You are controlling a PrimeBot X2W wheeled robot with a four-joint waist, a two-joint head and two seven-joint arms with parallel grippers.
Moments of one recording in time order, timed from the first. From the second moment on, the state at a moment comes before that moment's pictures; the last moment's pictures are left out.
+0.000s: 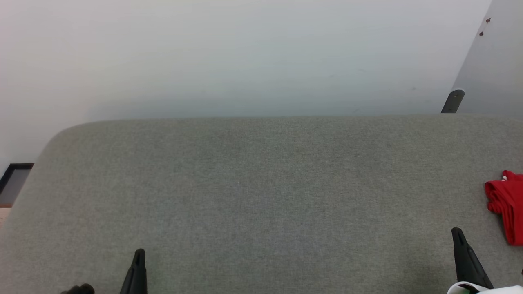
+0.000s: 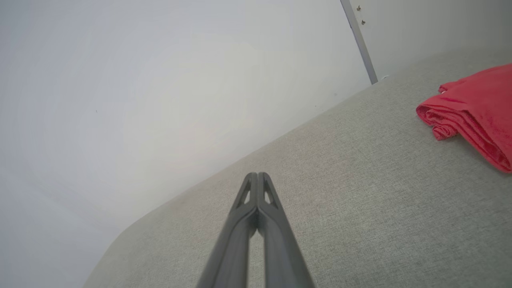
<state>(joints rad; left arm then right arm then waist) 0.12 0.07 0.08 0.14 -0.65 -0.13 -0.15 0.11 -0.13 -0.03 0.06 0.74 0.13 -0.12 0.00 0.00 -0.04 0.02</state>
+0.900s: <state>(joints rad) 0.04 0.07 0.08 0.18 -1.01 -0.13 -0.06 0.03 -0.11 -0.05 0.13 1.06 0.13 -0.04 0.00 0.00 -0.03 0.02</state>
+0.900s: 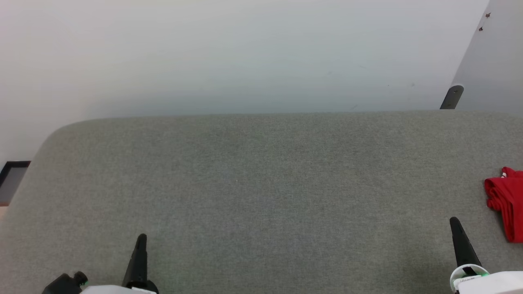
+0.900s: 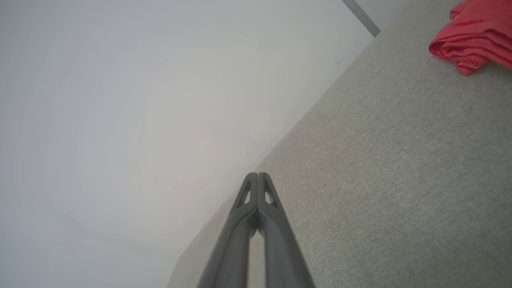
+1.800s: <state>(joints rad) -0.02 0.06 0.09 0.21 -1.27 -0.13 0.02 -0.03 -0.09 -0.07 0.18 1.31 0.13 0.02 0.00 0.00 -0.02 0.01</state>
